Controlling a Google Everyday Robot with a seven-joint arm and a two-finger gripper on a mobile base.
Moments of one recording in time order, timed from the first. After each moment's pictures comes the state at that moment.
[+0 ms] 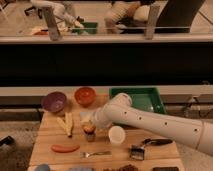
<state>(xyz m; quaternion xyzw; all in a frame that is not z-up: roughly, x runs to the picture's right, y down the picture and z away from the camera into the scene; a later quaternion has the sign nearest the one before) -0.078 0.187 0.745 -0.07 -0.37 -0.46 0.80</state>
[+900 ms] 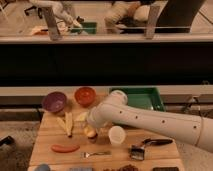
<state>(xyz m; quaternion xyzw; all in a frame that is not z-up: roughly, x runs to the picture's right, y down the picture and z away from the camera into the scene) -0.098 0.170 0.709 -0.06 -0.35 -0.51 0.78</state>
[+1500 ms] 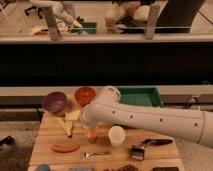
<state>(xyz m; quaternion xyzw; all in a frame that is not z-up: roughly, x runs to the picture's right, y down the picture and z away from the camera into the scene) -0.109 0.156 0.680 -0.05 -0.32 -0.55 0.77</state>
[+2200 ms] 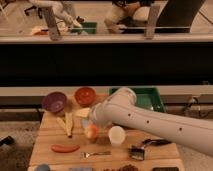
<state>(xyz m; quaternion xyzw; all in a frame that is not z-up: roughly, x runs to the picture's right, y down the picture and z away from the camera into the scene) -0.068 0.142 0.666 -0.02 -0.33 -0.49 0.81</state>
